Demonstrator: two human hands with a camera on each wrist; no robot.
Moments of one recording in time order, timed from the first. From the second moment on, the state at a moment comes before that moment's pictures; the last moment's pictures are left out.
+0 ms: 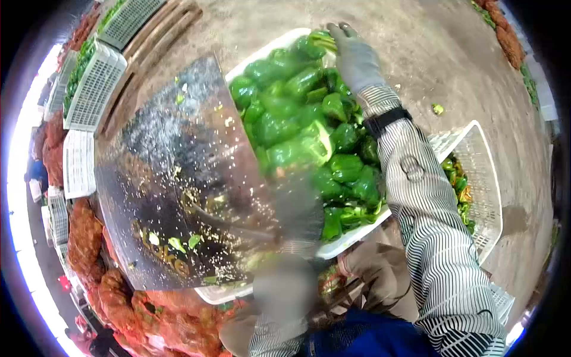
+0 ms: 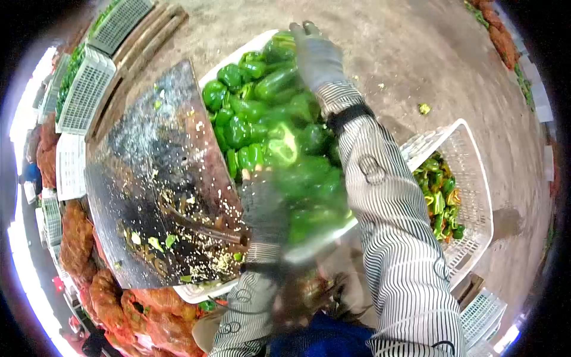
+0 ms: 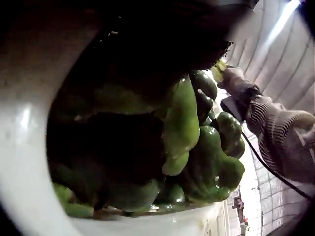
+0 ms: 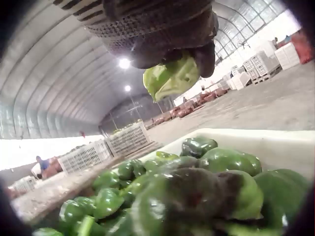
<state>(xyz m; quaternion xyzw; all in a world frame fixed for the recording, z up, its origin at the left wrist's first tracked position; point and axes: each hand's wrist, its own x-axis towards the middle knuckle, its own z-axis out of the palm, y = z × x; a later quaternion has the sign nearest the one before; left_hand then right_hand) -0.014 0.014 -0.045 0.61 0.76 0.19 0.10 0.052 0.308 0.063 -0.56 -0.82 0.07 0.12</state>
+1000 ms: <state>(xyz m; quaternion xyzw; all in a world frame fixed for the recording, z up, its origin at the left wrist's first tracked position) -0.003 -0.001 -0.036 0.59 0.77 0.26 -0.05 0.040 0.156 0.042 -0.35 -0.91 0.20 -0.09</state>
